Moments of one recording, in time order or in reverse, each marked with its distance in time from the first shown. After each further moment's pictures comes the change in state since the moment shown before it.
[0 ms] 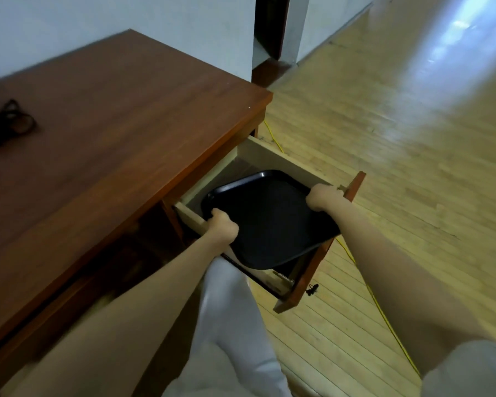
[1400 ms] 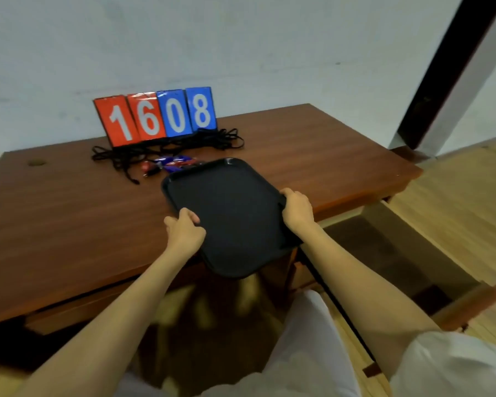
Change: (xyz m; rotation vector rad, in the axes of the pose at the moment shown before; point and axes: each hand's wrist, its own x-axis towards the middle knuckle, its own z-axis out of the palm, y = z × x) left_hand -0.152 -0.223 -0.220 -0.405 0.663 -0.110; right_hand -0.171 -0.261 0.068 0.245 0.383 -0.954
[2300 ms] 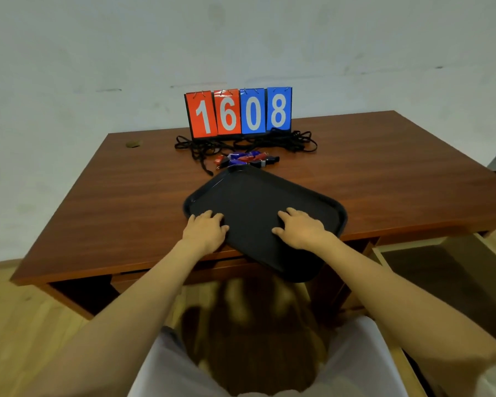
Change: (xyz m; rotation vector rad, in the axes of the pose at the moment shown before) left_hand 0.040 -0.069 -0.074 0.838 -0.068 0.194; right_hand -0.015 -0.112 0.052 -0.392 -0.557 -0.269
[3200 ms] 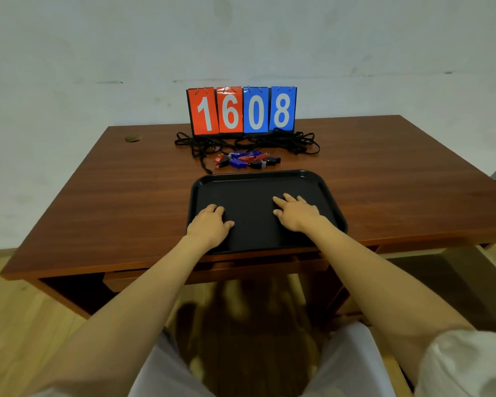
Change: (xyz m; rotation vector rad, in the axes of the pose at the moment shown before) left_hand 0.021 0.013 0.003 -0.246 0.016 -0.059; right_hand 0.046 0.010 -0.022 -0.010 -0.024 -0.010
